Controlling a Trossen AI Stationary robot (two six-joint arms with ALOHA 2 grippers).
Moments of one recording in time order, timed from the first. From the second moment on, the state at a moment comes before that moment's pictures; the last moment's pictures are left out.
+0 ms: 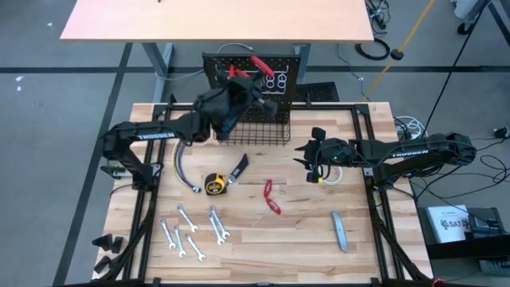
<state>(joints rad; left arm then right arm) 0.12 1.66 1.68 0.22 -0.84 0.28 -0.03 1.07 0.70 -0.19 0.28 -0.15</state>
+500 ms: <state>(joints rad) 0.17 1.69 1.69 0.20 -0.85 0.35 -0.03 1.07 0.70 -0.20 0.28 -0.17</state>
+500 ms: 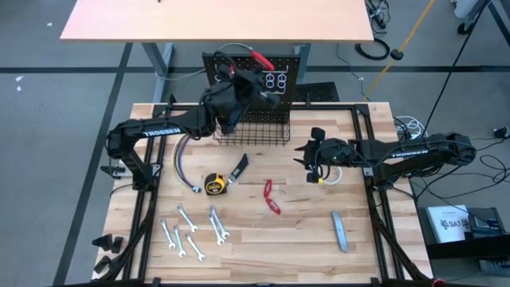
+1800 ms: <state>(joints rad) 0.24 1.70 1.68 -0.05 -0.82 0.08 -0.06 1.07 0.70 -0.20 0.26 -0.14</state>
